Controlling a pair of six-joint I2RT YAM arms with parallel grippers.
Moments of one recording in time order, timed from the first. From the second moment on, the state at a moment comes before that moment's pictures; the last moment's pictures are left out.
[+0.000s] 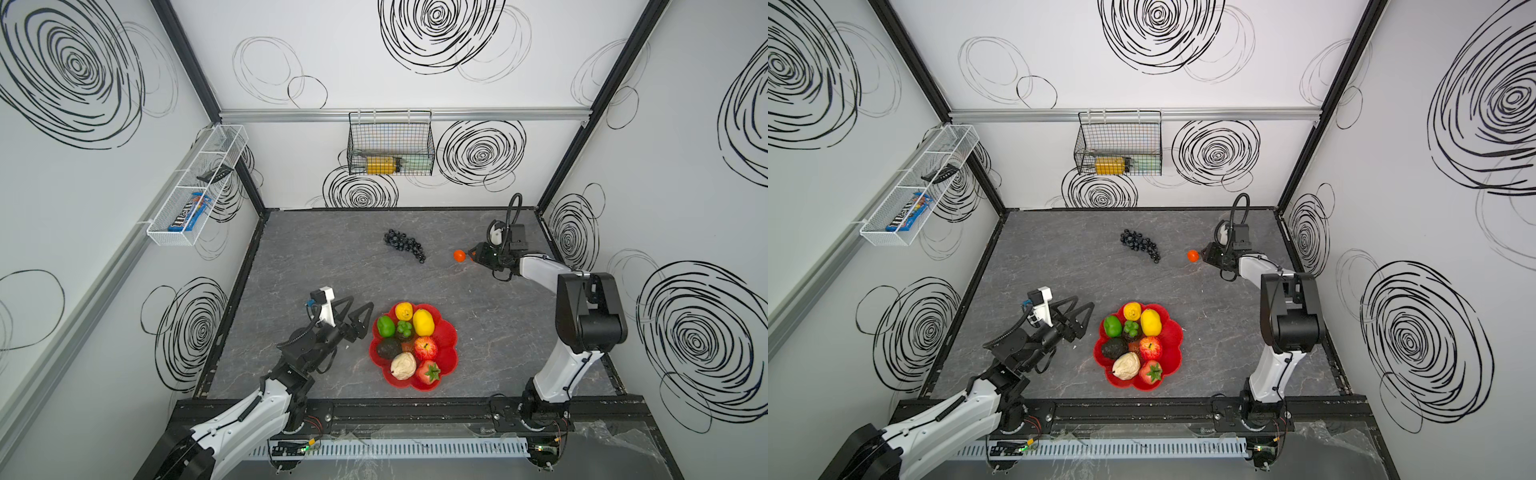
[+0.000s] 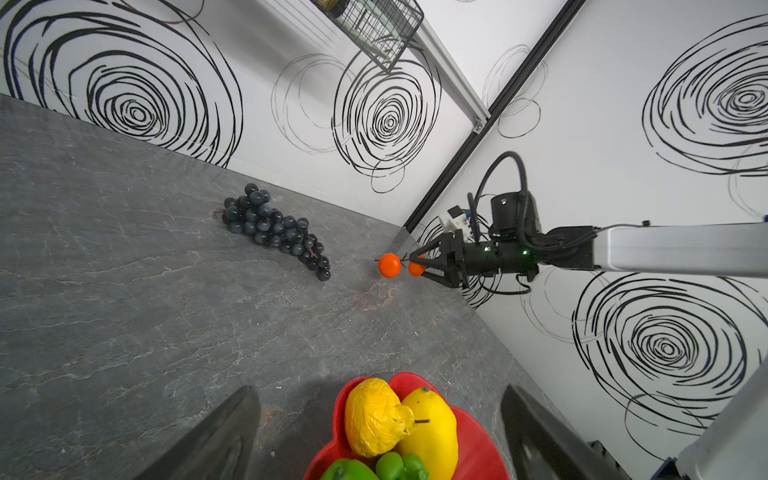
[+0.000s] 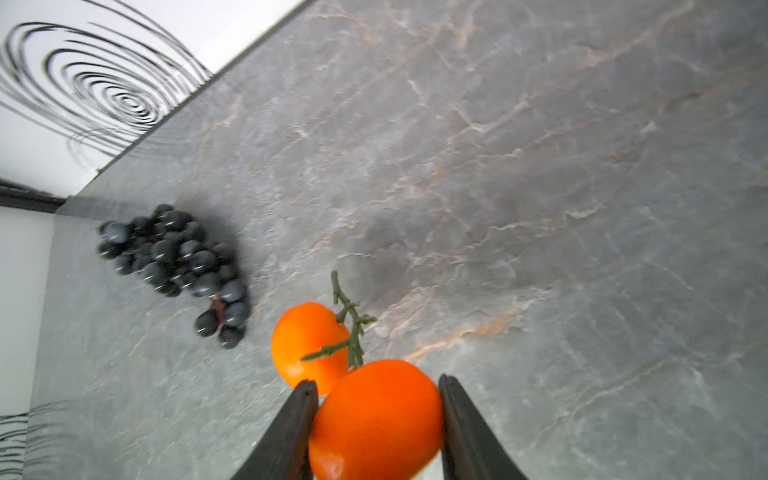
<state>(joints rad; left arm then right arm) -0.51 0.77 0.01 0.77 0.13 -0.61 0.10 1.73 1.08 -0.12 -0.28 0.43</state>
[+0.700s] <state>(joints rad) -0.52 0.93 0.25 0.58 0.31 -0.64 0.45 1.14 0.80 -0.19 -0.30 0.29</state>
